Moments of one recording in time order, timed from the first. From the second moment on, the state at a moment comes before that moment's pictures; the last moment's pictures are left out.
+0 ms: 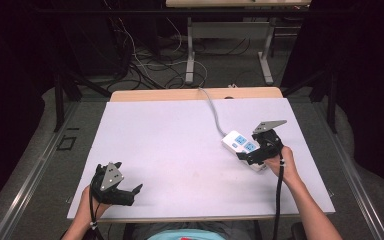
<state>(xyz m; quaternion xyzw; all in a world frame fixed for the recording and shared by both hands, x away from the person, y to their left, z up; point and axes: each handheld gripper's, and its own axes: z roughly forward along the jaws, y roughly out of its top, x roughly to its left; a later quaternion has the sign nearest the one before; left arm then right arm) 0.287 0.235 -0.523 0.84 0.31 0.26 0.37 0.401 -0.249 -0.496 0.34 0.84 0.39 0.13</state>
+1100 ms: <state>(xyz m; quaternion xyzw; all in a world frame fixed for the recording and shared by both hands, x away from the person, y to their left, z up) 0.287 0.237 -0.522 0.84 0.31 0.26 0.37 0.360 -0.254 -0.488 0.34 0.84 0.39 0.15</state>
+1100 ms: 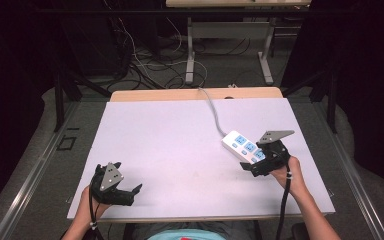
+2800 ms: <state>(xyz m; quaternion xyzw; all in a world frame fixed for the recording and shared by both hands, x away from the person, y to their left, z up) 0.287 0.236 -0.523 0.84 0.31 0.26 0.36 0.311 -0.283 -0.506 0.35 0.84 0.39 0.16</state>
